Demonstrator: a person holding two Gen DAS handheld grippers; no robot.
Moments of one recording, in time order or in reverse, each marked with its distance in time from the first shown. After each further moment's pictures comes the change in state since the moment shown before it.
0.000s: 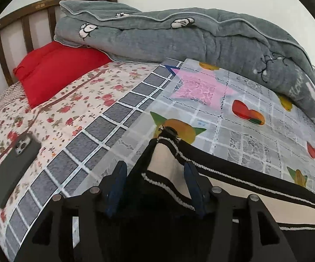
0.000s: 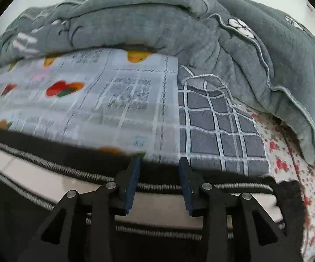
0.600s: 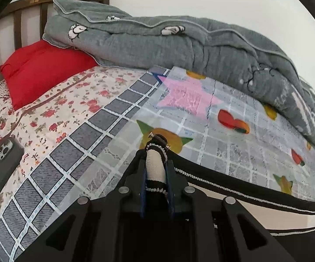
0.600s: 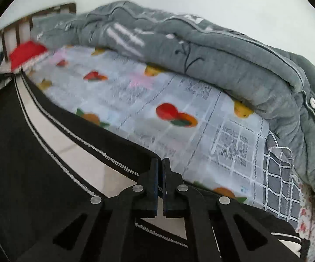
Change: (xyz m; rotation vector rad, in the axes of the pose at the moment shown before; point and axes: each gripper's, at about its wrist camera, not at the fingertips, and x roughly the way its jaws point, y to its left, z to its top) left arm 0.006 0.010 0.004 -0.024 -0.052 -0.153; right arm -0.057 0.102 0.012 -0.357 -0.123 0.323
